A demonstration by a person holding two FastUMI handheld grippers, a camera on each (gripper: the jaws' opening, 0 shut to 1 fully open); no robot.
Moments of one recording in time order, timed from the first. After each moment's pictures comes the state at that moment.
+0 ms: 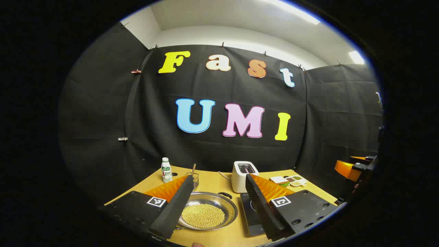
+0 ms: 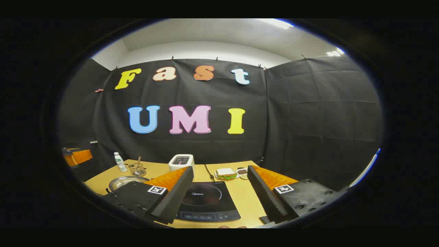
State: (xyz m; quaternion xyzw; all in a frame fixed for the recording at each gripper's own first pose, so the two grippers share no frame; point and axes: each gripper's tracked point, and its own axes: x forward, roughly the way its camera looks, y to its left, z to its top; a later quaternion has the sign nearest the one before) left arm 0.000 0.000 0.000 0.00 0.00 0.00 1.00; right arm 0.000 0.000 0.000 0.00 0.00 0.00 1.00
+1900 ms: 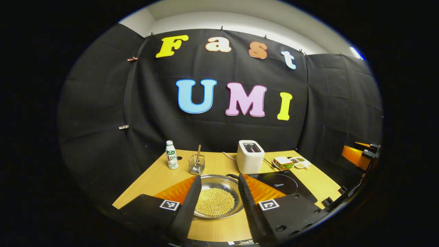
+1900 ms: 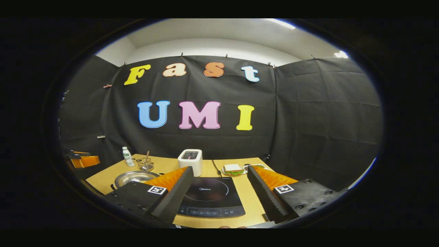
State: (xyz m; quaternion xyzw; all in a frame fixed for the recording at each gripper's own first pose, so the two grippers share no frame) left arm 0.002 0.034 -0.055 0.02 0.12 -0.01 0.99; right arm -0.018 0.030 -0.006 -0.02 0.03 0.04 1.00
